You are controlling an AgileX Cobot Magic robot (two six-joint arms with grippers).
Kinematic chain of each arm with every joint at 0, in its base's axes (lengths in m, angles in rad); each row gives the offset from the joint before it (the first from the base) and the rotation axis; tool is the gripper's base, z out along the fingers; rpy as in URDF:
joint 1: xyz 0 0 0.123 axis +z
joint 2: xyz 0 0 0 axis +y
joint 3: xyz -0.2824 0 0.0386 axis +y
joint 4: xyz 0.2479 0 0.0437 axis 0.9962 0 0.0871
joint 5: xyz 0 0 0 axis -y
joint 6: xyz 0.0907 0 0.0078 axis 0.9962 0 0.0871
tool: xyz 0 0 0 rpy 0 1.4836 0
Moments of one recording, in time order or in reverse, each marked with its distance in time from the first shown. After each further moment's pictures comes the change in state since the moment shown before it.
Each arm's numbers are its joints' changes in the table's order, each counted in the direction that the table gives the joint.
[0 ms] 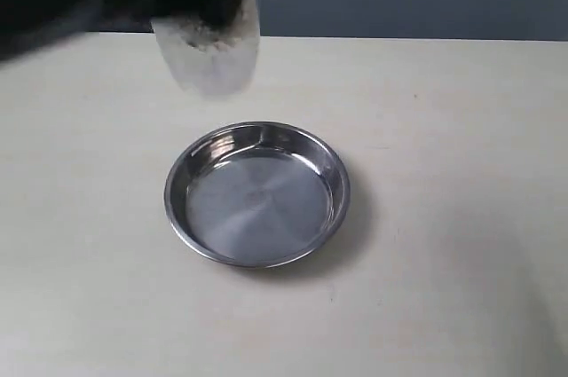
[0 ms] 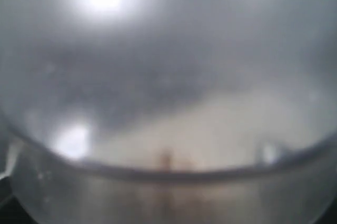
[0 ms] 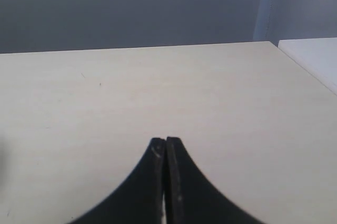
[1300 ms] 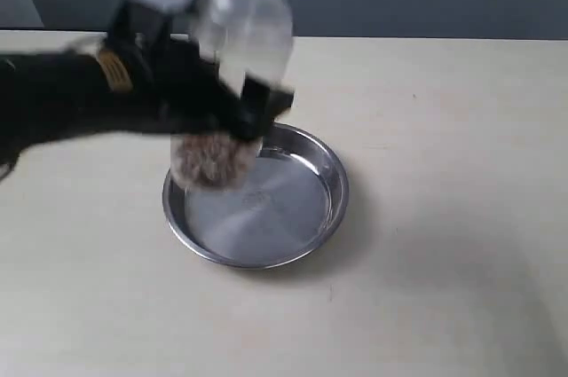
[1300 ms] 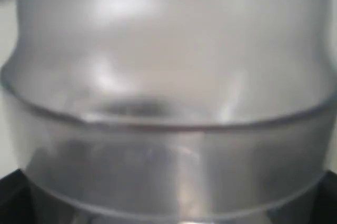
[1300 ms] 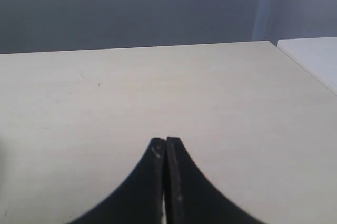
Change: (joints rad) left arm -0.027 0.102 0.035 -0.051 -0.120 0.050; right arm 0.000 0.000 0.000 0.000 0.000 0.000
